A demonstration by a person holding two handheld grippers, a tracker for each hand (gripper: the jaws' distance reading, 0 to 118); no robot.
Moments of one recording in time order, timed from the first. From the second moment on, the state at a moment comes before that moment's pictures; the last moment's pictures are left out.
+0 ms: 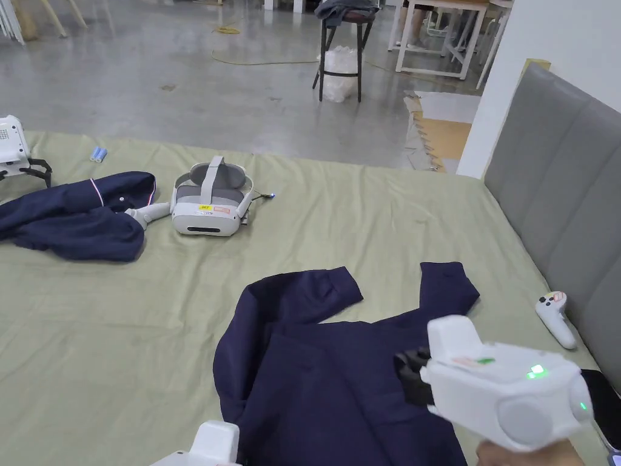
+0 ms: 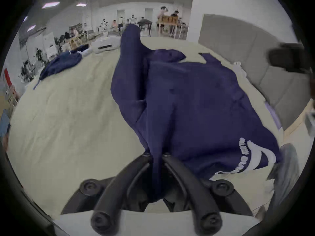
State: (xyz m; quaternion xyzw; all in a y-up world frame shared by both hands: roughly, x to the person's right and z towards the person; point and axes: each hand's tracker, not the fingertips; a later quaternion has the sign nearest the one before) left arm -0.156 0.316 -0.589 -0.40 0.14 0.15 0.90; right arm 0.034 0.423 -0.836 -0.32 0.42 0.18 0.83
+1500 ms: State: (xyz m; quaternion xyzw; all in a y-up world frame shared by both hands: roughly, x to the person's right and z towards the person) left arm -0.303 0.827 -0.795 -0.04 0.14 -0.06 0.99; right arm 0.026 0.849 -0.978 -0.03 0.33 0.05 0.94
